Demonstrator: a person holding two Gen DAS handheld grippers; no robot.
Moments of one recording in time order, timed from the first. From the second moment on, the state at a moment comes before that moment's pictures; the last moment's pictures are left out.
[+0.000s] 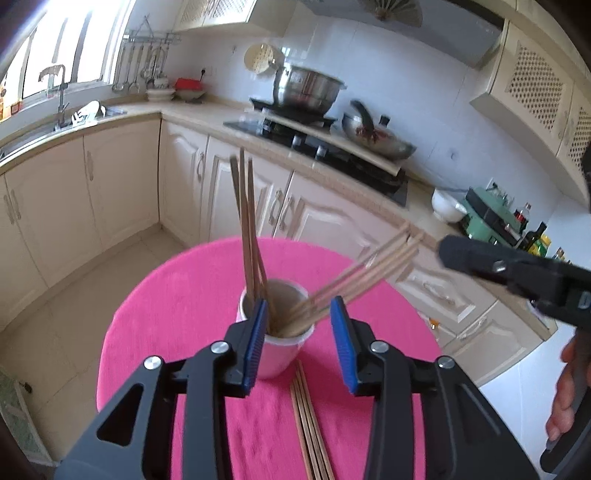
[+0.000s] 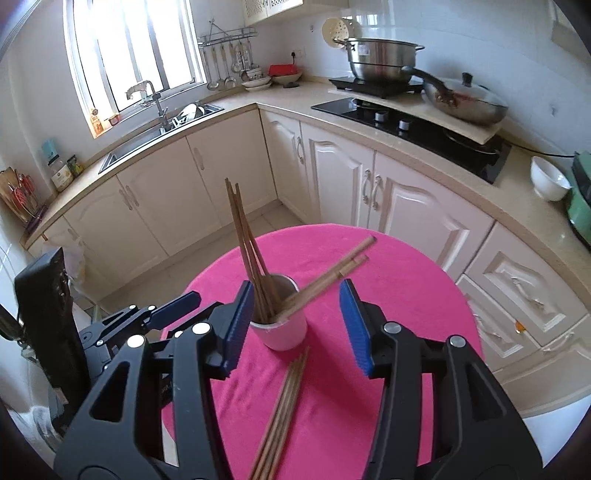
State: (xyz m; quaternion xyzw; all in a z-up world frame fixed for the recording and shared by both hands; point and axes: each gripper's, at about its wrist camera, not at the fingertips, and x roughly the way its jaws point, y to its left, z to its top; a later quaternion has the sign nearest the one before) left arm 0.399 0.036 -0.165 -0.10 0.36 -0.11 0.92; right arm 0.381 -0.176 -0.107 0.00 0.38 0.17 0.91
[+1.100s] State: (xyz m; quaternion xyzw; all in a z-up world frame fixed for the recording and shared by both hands) left arm 0.401 -0.040 -0.332 0.06 0.65 -0.09 0.75; right arm 0.338 -0.231 -0.280 0.07 0.58 0.11 0.81
